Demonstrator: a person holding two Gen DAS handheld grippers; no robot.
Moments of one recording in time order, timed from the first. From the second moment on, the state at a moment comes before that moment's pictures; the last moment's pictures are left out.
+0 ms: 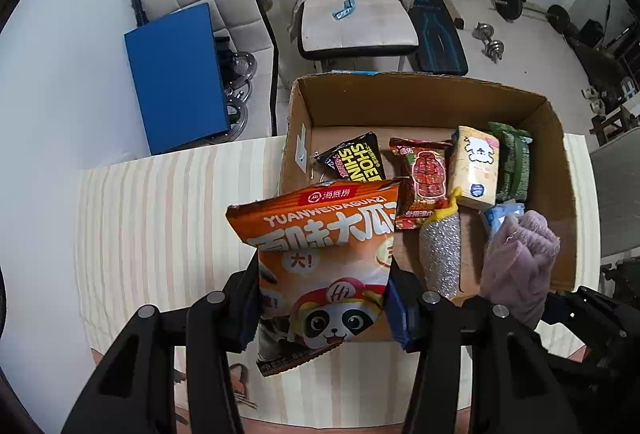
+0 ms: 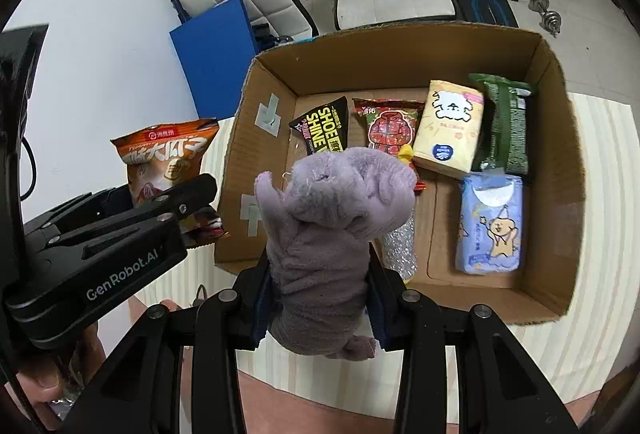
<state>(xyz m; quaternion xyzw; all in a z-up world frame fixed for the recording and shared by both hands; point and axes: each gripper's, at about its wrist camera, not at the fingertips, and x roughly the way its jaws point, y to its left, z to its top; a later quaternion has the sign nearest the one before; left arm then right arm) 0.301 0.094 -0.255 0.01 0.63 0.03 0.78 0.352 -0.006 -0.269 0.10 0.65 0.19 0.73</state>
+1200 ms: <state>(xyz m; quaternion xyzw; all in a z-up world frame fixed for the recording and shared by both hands) 0.340 0.109 -0.348 -0.09 0.75 -0.02 0.65 0.380 0.009 -0.343 0.08 0.70 0.14 0.70</state>
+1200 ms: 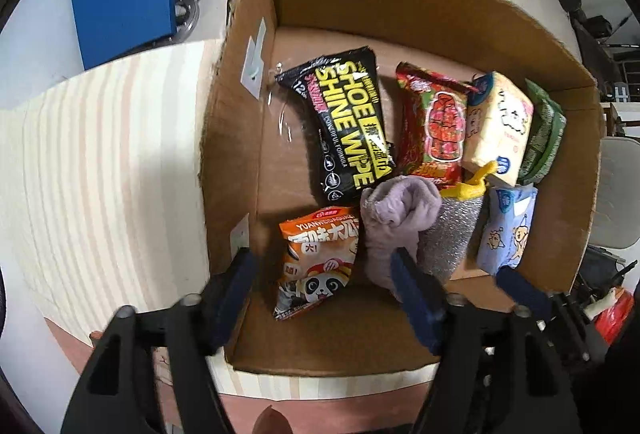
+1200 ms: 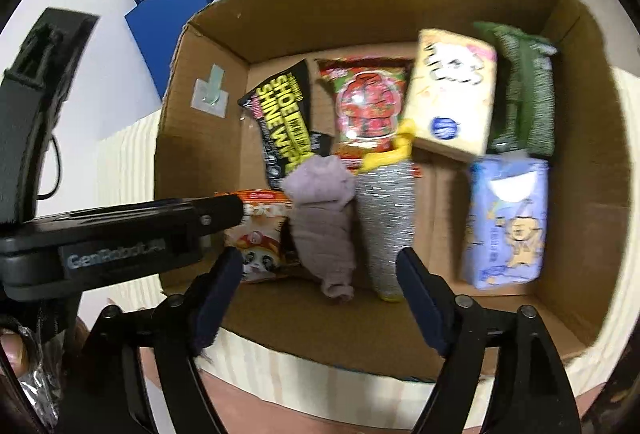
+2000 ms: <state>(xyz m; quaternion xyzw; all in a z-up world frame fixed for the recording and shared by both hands) 0.282 0.073 -0.276 -0.05 0.66 0.01 0.75 0.339 -0.086 -0.283 0.01 0.64 0.03 0.77</state>
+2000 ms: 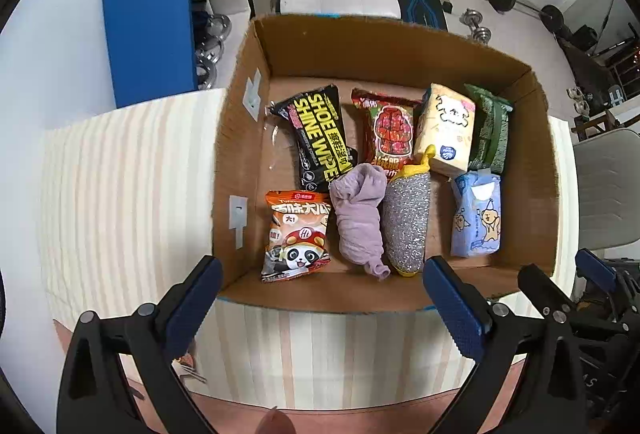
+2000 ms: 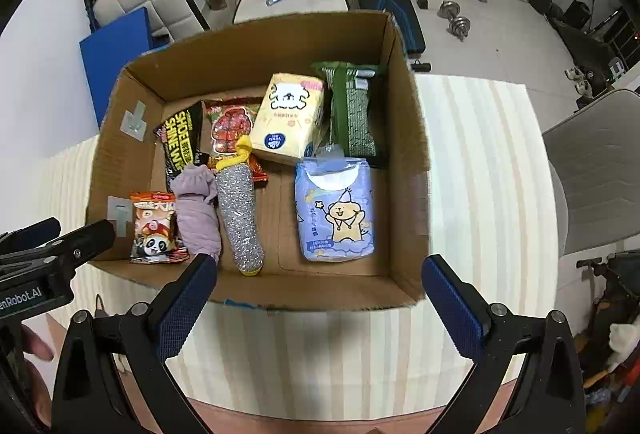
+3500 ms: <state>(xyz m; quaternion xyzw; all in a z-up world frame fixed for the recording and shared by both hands) 0.017 0.019 -0.027 -0.04 0.48 0.00 0.88 0.058 -0.144 -0.004 -0.01 0.48 0.09 0.88</state>
